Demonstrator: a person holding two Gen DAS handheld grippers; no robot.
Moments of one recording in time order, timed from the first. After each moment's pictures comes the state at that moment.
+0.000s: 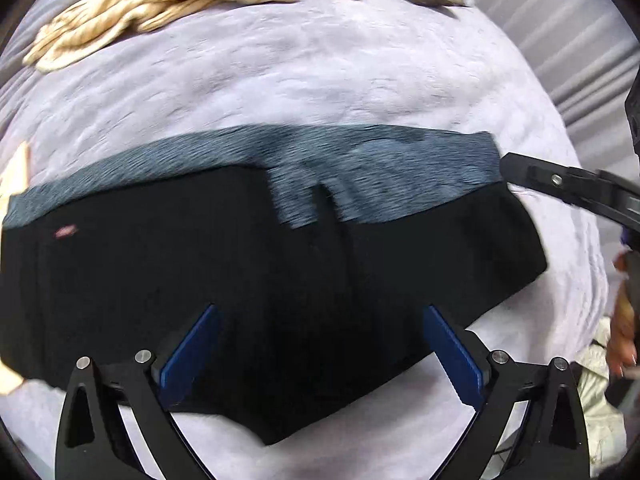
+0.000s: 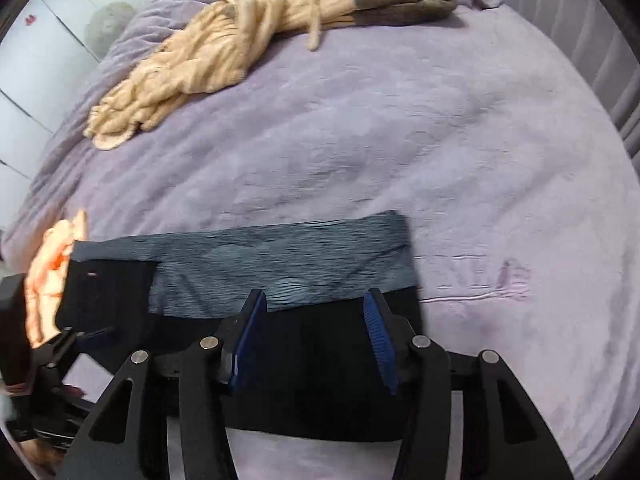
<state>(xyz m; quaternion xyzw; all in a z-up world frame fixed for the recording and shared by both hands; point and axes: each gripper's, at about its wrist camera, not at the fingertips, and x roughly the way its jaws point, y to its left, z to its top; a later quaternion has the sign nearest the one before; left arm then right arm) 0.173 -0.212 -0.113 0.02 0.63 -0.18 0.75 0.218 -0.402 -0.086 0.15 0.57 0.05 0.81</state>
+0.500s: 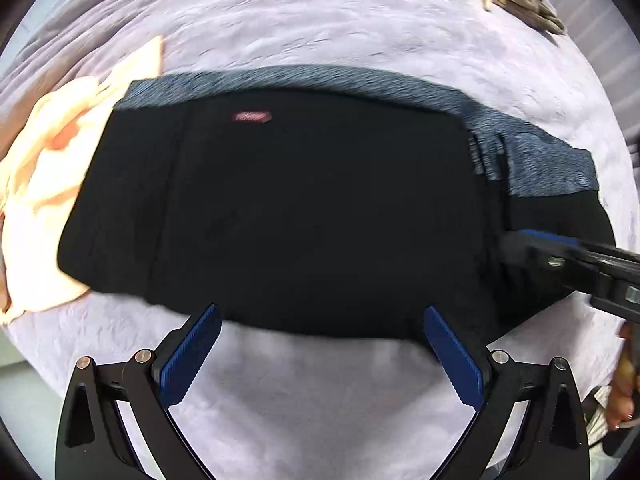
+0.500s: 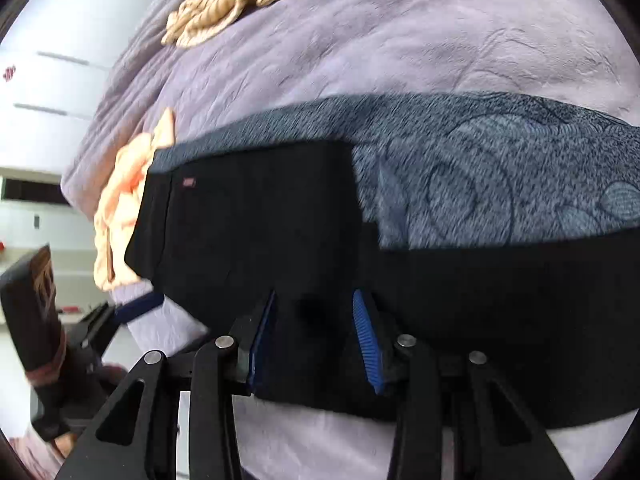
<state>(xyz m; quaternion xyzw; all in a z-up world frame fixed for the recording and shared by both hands) 0.152 -0.096 -0.119 0.01 0.66 -0.04 0.75 0.215 -0.250 -0.147 0.18 0.66 0.20 0.71</state>
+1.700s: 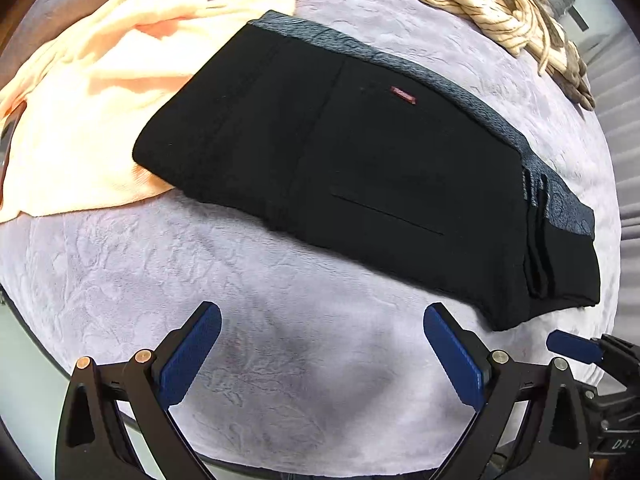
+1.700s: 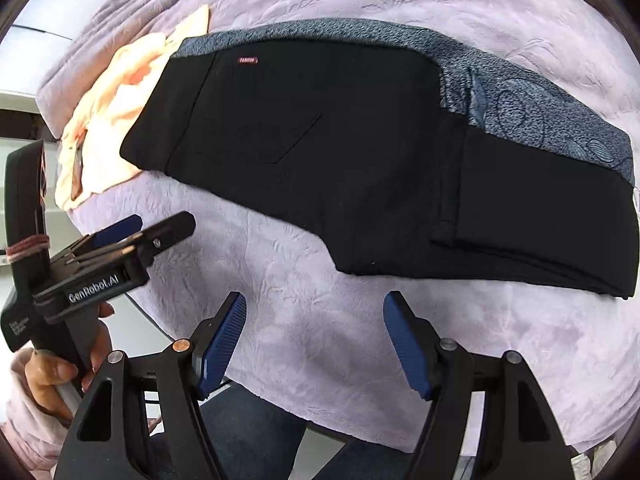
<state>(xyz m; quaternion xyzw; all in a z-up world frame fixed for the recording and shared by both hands) 0.102 0.031 -0.119 -0.12 0.65 -0.01 0.75 0.150 -0.165 -0.105 0.05 0.72 0.17 0.67</state>
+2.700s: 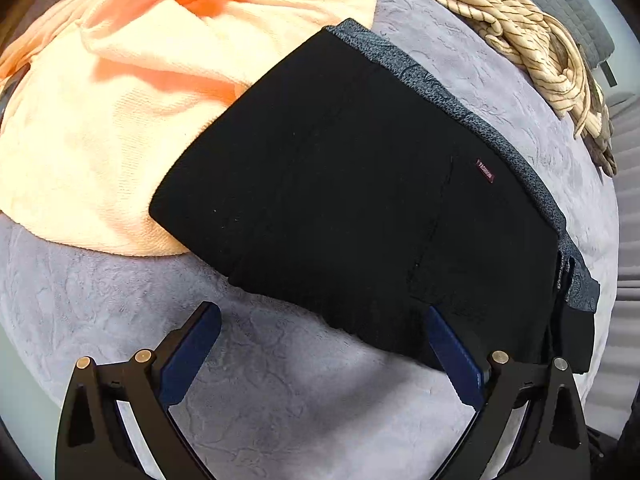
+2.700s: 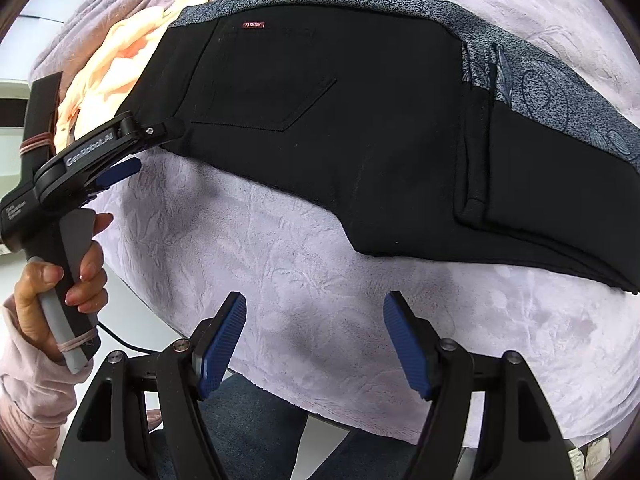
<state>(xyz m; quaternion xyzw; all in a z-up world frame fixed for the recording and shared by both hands) 0.134 0.086 -0.149 -0.19 0.64 0.03 0.74 0.142 -0.152 -0.120 0.04 0.74 0.17 0.65</state>
